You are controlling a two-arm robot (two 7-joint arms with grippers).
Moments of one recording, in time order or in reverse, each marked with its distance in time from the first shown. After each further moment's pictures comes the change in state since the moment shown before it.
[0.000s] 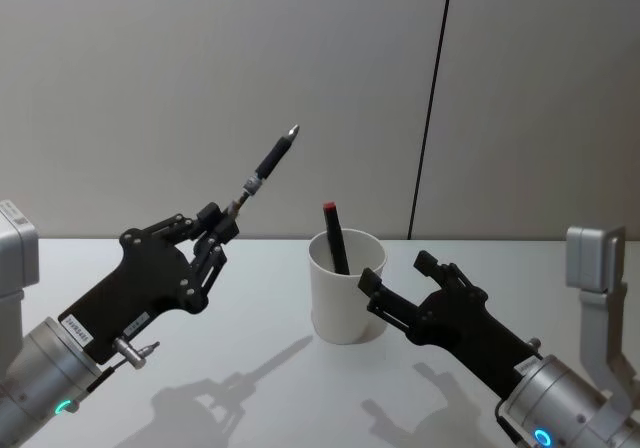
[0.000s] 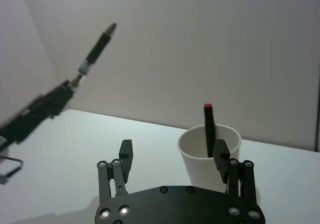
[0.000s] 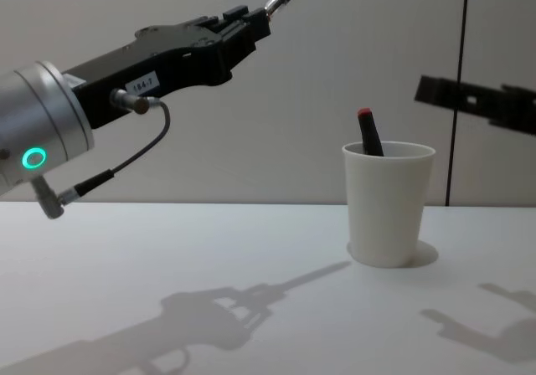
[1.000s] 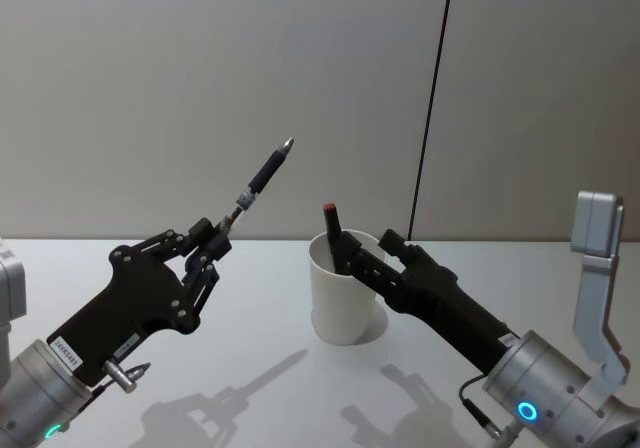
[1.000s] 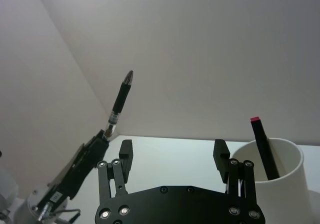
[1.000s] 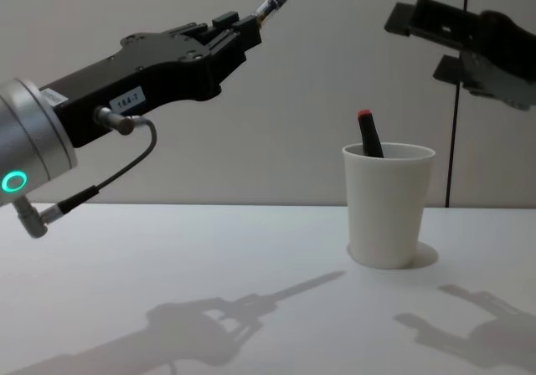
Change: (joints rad) left arm 0.046 0.034 0.008 -0.027 0.003 -0.069 0.019; right arm 0.045 -0.065 0.002 -0.004 0.221 0.102 0.035
